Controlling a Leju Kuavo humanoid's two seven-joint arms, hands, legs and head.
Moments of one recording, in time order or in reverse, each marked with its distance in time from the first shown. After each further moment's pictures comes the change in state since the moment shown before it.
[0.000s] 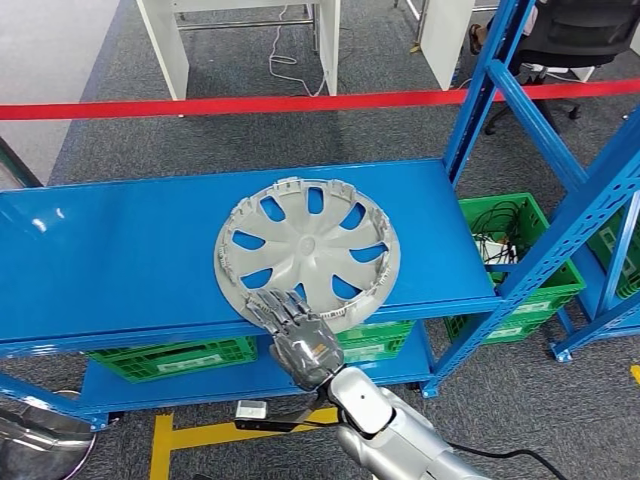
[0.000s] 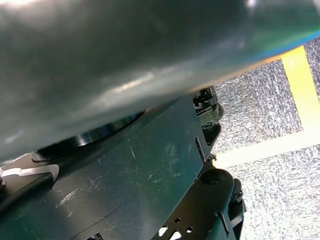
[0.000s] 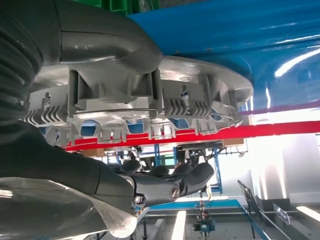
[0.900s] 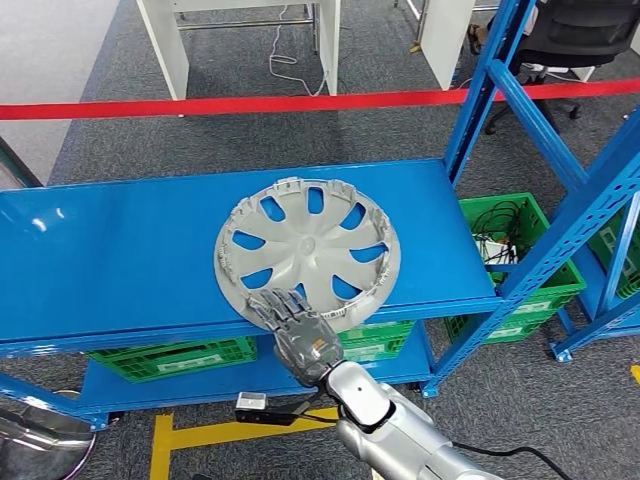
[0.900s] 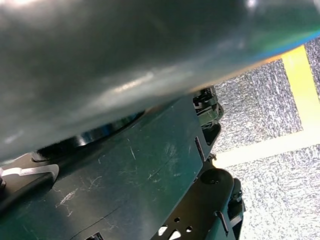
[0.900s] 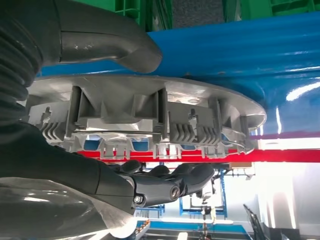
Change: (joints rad) left arm 0.000 0.000 0.000 0.000 0.005 -0.003 0.010; right arm -0.021 0.003 0.001 0.014 -0.011 0.109 0.037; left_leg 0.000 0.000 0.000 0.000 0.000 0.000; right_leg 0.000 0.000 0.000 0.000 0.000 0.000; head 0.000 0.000
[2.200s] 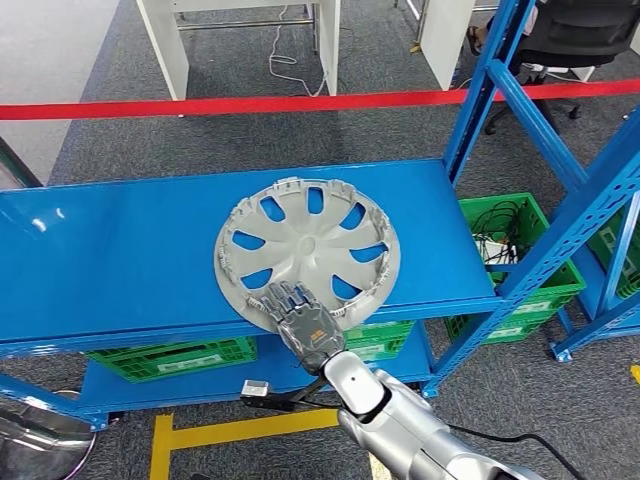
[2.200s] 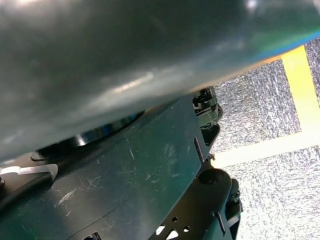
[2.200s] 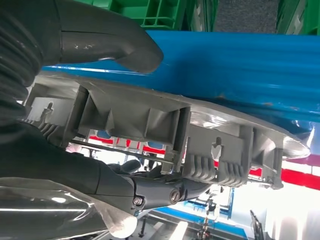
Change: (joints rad) left arm 0.000 0.000 0.001 0.000 0.017 0.001 0.002; right arm -0.065 0.020 0.001 0.101 0.174 0.065 0.139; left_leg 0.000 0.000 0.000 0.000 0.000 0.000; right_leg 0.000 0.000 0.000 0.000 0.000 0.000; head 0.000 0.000
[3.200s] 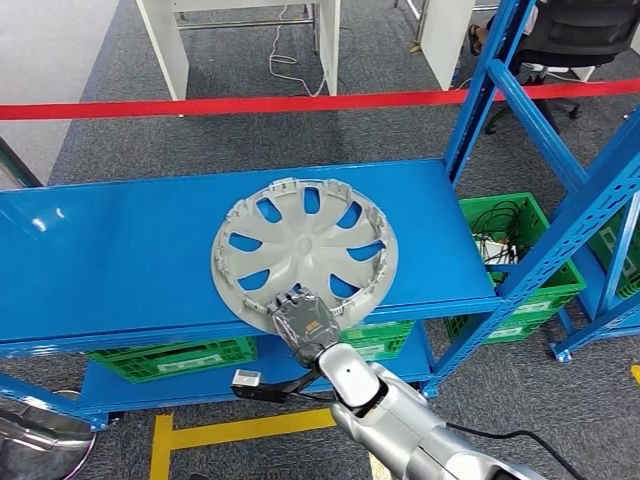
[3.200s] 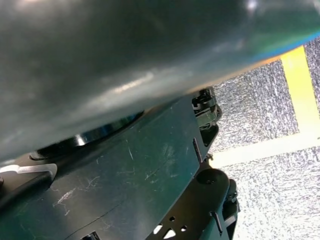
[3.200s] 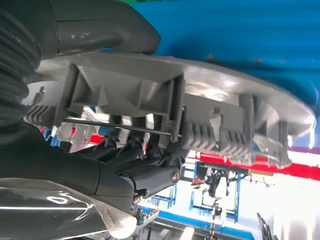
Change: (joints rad) left arm 0.001 0.000 0.002 0.000 0.016 -0.001 -0.005; right arm -0.008 0.005 0.000 -0.077 -0.041 0.061 0.005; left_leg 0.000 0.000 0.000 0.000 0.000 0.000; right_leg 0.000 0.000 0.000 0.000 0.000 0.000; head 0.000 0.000
